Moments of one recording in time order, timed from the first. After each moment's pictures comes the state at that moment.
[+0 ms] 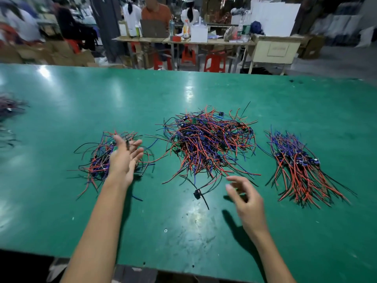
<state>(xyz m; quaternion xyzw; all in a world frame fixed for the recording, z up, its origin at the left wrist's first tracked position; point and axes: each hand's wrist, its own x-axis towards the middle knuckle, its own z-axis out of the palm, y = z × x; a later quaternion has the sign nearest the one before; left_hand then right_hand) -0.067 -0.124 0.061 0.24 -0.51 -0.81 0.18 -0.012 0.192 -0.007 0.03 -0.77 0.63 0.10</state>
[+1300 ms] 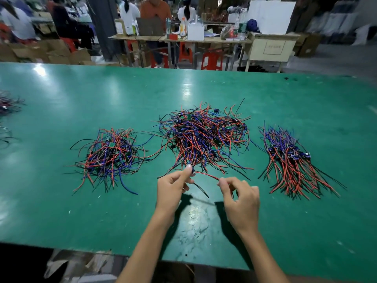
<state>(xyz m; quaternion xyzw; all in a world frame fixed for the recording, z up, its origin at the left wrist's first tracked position) 0.001 0.010 0.020 0.14 -0.65 -0.75 0.08 0.001 0.186 -0.008 0.04 -0.87 0.41 0.26</state>
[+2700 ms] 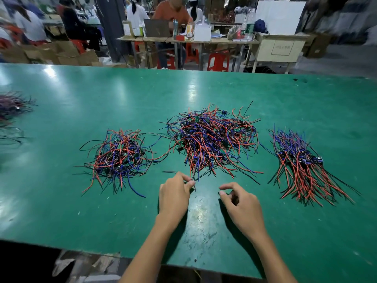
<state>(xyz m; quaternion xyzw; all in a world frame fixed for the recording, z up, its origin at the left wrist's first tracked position) -0.013 -0.011 0.005 0.14 -0.93 -0.34 0.07 -0.007 0.187 -0.017 0.05 -0.91 0.41 0.08</state>
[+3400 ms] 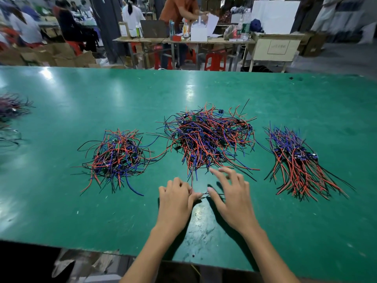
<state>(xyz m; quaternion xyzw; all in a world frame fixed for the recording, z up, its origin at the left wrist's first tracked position) 0.016 -0.005 -0.003 0.02 -0.98 -0.16 0.07 -0.007 0.174 -0.006 0.16 -0.94 0.27 0.13</state>
